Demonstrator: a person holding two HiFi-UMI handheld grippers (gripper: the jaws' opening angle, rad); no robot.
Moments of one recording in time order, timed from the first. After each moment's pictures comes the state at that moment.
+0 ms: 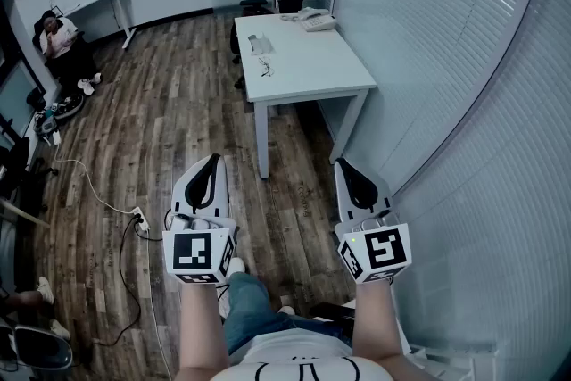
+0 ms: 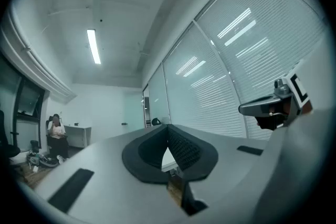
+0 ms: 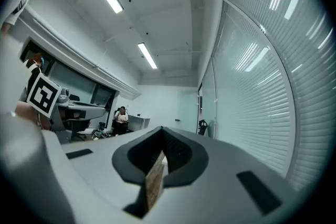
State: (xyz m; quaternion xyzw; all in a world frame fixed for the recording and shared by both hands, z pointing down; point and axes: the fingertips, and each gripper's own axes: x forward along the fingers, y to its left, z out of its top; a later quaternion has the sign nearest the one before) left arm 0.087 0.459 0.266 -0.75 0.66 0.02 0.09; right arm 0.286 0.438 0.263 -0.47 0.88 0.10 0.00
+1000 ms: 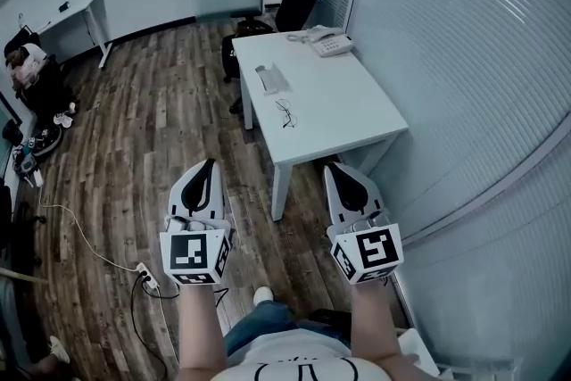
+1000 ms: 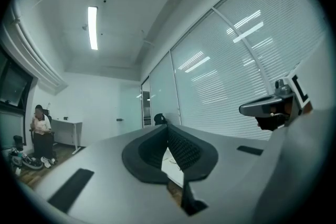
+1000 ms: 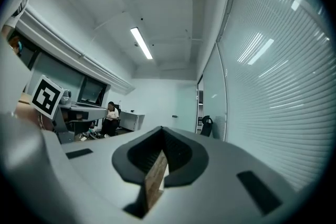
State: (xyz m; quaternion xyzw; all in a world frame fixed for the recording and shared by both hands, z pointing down) left arm -0.114 0.147 0.274 -0.78 0.63 0.02 0.07; right arm 0.083 0.145 0.270 -0.50 0.86 0.08 -0.01
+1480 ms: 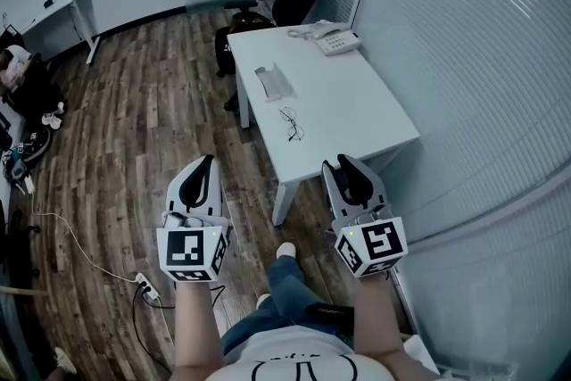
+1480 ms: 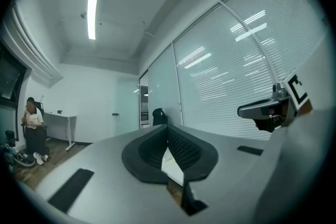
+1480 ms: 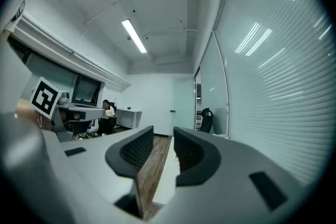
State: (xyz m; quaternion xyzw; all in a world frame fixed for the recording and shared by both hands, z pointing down) left arm -0.147 0.024 0.298 -0.79 0.61 0.01 0.04; right arm 0.060 0.021 0.299 -0.51 0.86 0.05 -0.02
